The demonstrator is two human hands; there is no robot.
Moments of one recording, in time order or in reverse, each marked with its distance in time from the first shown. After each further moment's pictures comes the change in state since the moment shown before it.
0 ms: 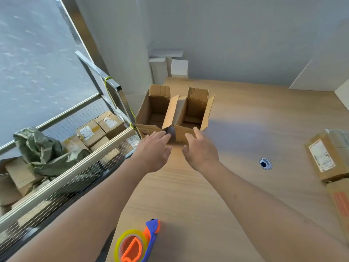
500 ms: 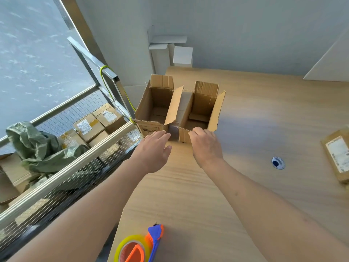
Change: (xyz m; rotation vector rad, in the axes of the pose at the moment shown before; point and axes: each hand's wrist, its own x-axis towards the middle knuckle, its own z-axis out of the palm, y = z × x) left_hand 0.034 -0.035 0.038 -0.063 -0.023 -0.012; right_hand 0.041 0.009 0.037 -0.048 0.101 -0.125
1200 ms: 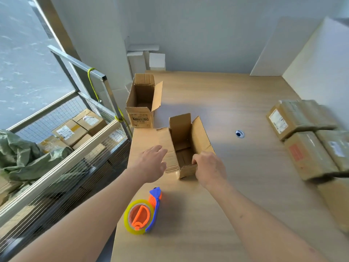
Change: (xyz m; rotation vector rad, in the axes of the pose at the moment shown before) left_hand -0.145 0.023 0.034 0.032 -0.135 0.159; right_hand -0.215 -0.047 -0.026 -0.049 -0.082 0.285
